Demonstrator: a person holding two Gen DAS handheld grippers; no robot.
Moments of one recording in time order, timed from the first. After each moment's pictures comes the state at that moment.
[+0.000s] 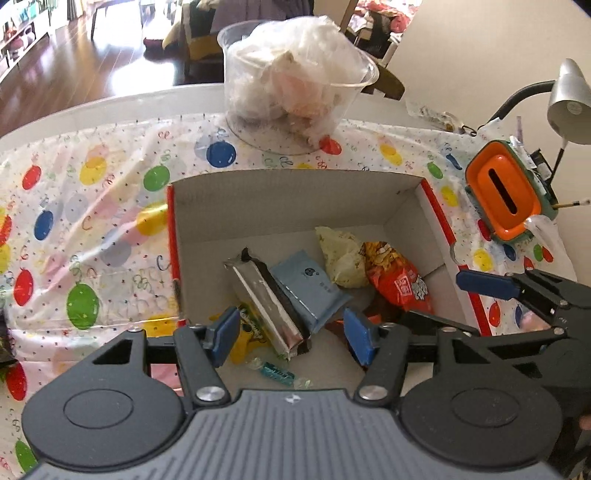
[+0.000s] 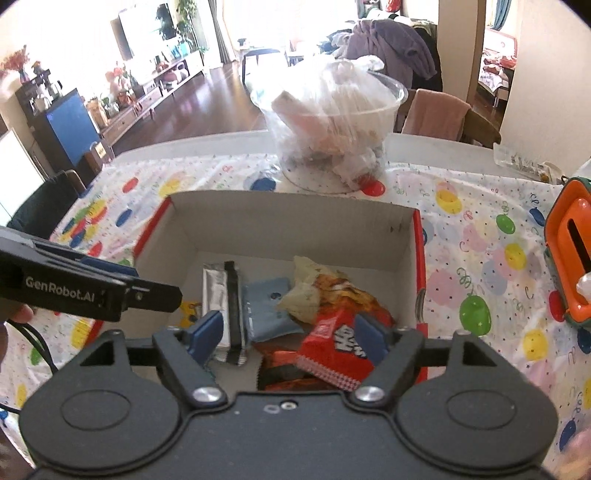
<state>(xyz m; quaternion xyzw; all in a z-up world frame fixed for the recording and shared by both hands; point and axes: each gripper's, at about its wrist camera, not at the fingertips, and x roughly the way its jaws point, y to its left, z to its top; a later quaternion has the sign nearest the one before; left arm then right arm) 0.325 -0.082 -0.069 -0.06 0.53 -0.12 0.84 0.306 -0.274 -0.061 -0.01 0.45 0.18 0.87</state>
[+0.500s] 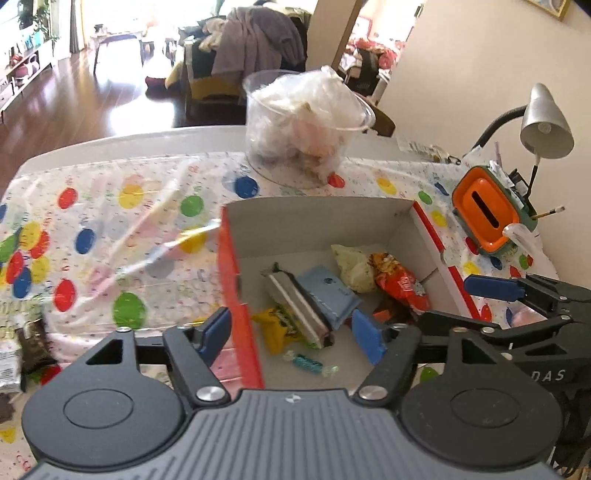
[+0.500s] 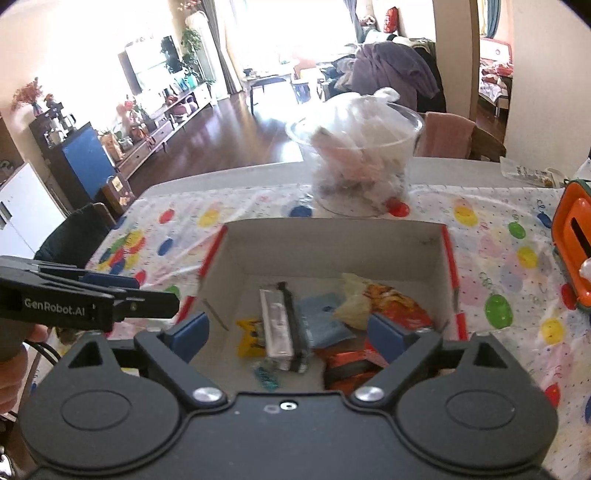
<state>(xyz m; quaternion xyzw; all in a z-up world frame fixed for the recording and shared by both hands) 0.272 -0.024 -0.037 -0.07 0.46 -0.13 0.87 0.265 -0.244 -0.031 0.03 0.41 0.19 0.89</state>
